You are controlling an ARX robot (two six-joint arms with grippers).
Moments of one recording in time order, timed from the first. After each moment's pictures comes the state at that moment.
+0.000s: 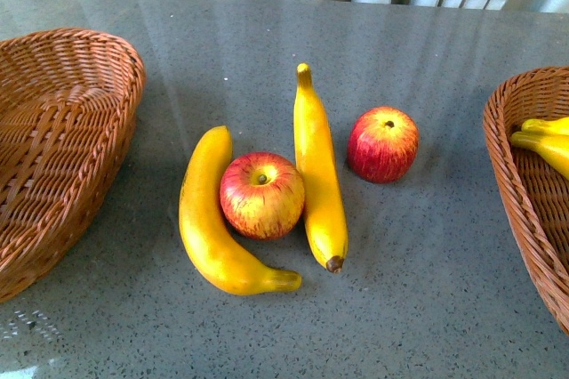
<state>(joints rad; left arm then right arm) -0.16 0.92 0.41 0.10 -0.27 -0.10 0.00 0.00 0.02 0.00 0.00 0.00</state>
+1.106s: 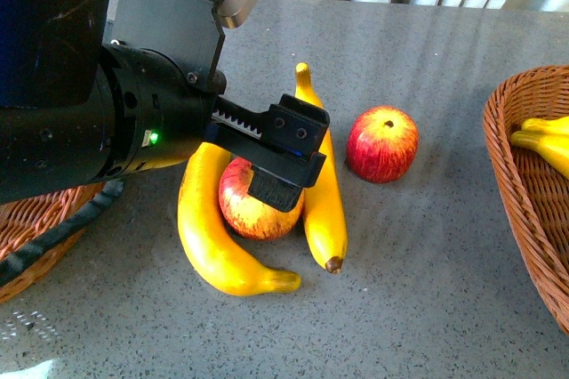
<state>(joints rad) -0.58 1.73 0.69 0.45 -0.05 0.03 0.00 0.00 0.02 0.00 0.00 0.00</state>
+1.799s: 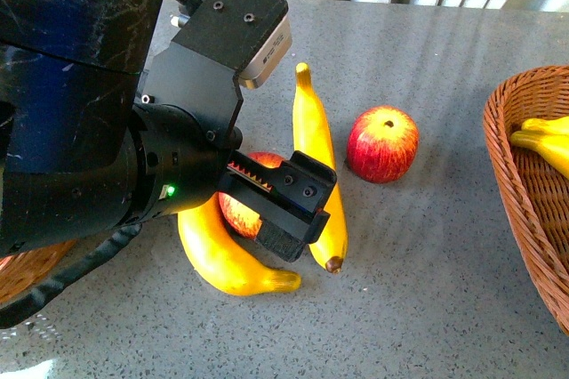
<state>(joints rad) -0.59 1.81 0.67 0.48 0.04 0.05 0.00 0.00 0.02 0.00 0.00 0.00</state>
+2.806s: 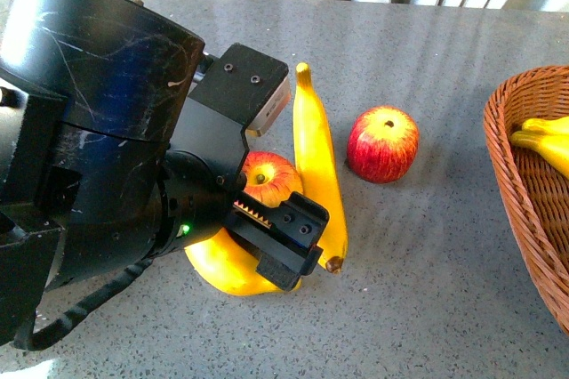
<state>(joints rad) -0.59 1.93 0.67 0.54 0.04 0.04 0.00 0.00 0.02 0.00 0.00 0.00</state>
